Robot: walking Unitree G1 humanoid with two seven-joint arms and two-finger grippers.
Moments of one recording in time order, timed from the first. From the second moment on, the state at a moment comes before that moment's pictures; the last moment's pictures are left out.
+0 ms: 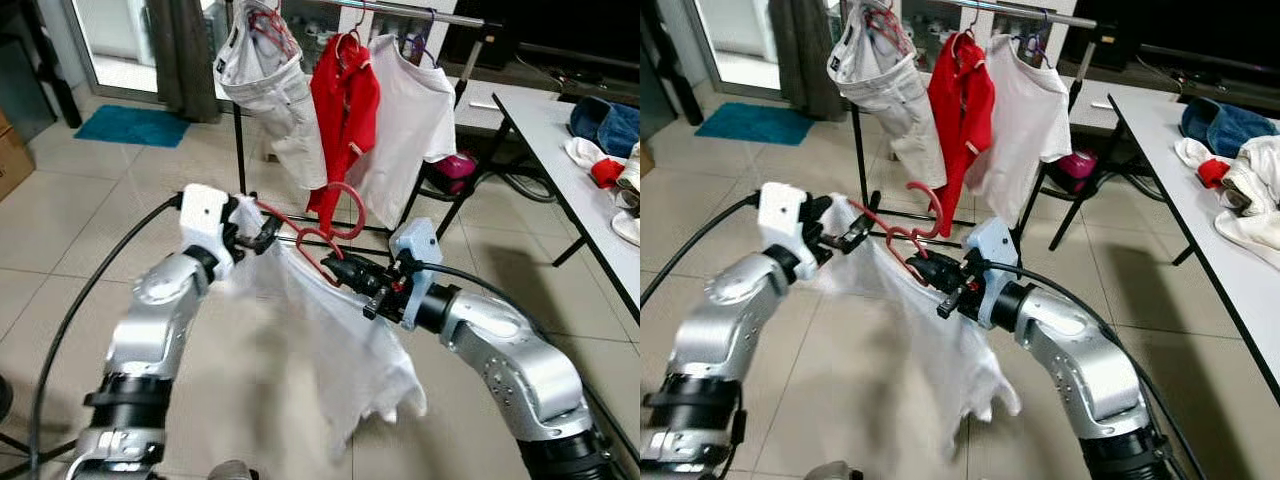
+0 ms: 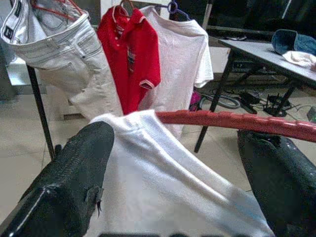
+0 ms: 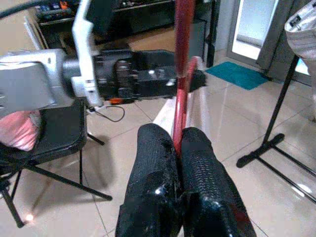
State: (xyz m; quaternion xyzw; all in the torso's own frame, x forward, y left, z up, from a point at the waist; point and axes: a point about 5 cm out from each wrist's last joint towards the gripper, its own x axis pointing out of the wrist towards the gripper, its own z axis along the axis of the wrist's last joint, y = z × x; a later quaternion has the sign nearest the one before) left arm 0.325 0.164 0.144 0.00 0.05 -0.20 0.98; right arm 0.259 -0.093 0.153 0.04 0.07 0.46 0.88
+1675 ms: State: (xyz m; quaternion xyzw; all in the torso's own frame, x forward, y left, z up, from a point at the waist) left arm 0.325 0.170 0.144 0.14 0.05 -0.17 0.98; right arm 0.272 -0.103 0.149 0.04 0.11 0.42 0.90
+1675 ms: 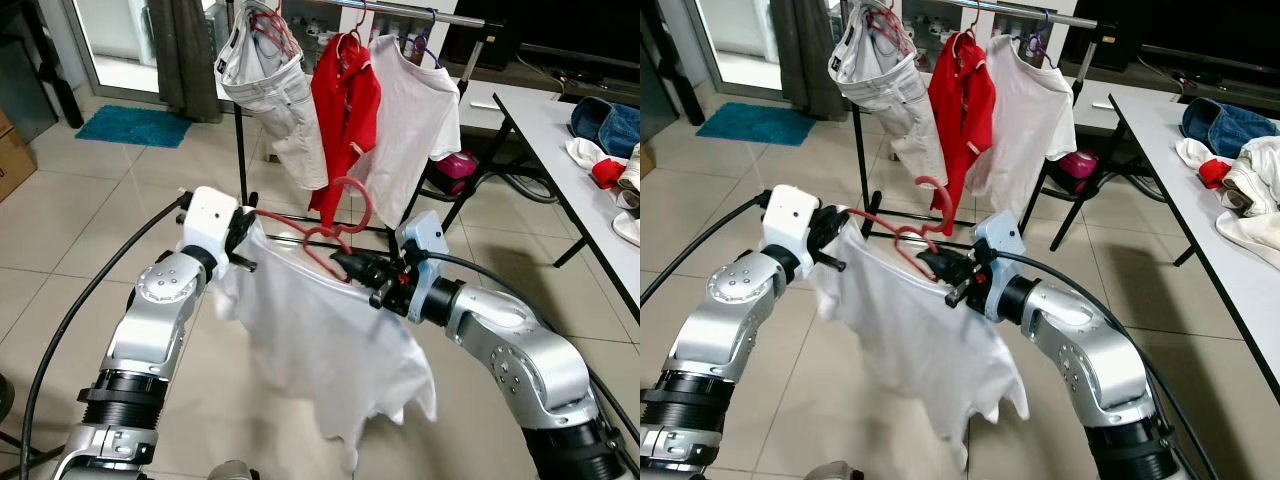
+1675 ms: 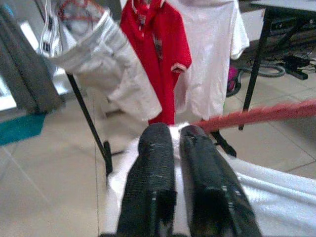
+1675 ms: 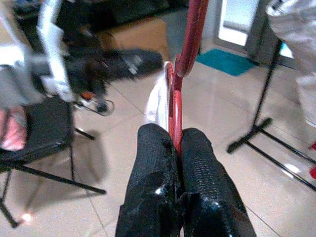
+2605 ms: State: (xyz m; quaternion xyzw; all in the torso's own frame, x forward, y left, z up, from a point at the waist) left arm 0.318 0.145 0.122 -0.05 0.09 -0.15 0.98; right arm 0.275 -0.108 0.152 0.02 0.12 0.43 0.90
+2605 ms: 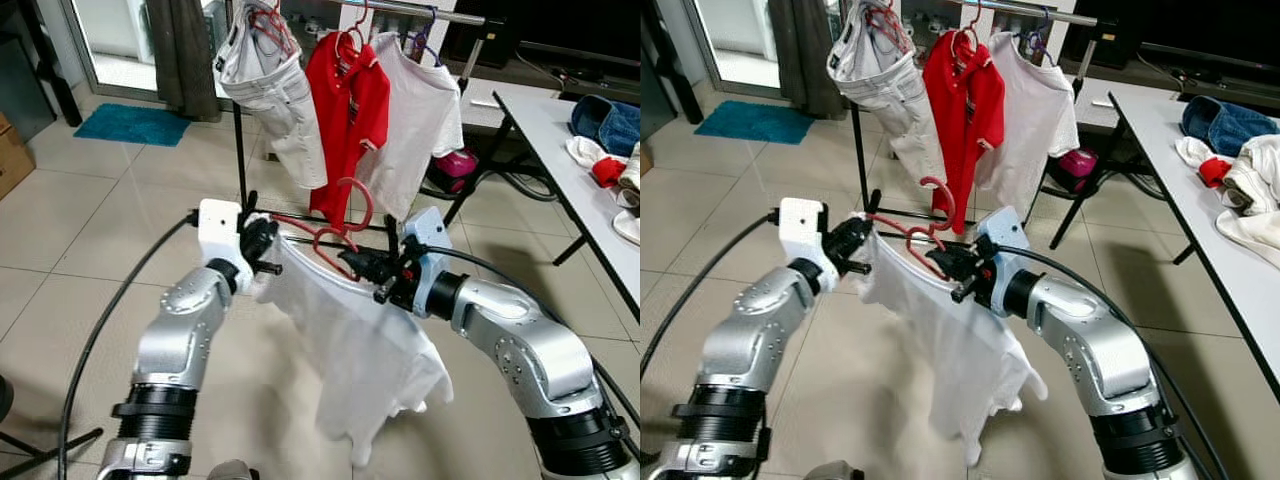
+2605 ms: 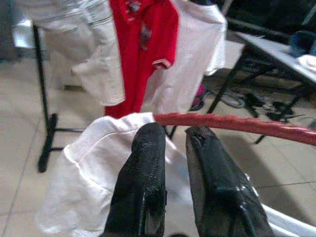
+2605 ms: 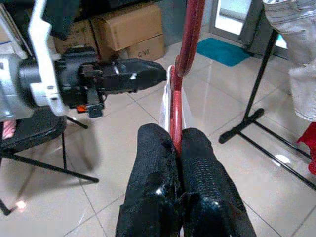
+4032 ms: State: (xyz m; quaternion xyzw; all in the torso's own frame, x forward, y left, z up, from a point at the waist) left arm 0.319 0.141 0.115 -0.01 0.13 -0.10 0.99; right arm 0.269 -0.103 0.158 0.03 0.11 0.47 0.87
